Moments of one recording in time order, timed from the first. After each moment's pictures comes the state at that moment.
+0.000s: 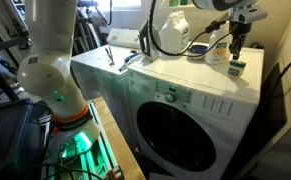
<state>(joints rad) -0.10 0.42 -0.20 -1.62 0.14 2.27 0.95</state>
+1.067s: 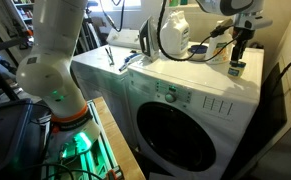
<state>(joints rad) -0.13 0.54 -0.19 -1.48 0.16 2.17 0.88</state>
